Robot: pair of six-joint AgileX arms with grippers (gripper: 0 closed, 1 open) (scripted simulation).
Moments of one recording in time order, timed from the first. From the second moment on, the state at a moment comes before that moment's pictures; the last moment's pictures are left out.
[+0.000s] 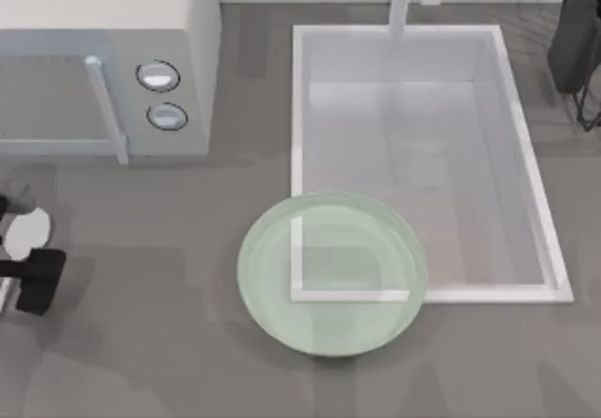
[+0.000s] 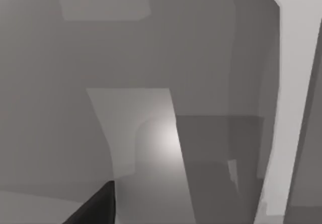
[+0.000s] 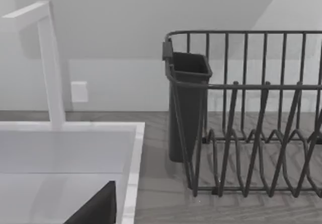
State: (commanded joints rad) left arm 0.11 1.81 0.86 -0.62 0.00 0.23; right arm 0.00 0.00 0.00 0.00 0.00 0.00
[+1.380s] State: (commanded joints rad) left arm 0.10 1.59 1.14 -1.09 0.01 0.21; right arm 0.00 0.00 0.00 0.00 0.00 0.00
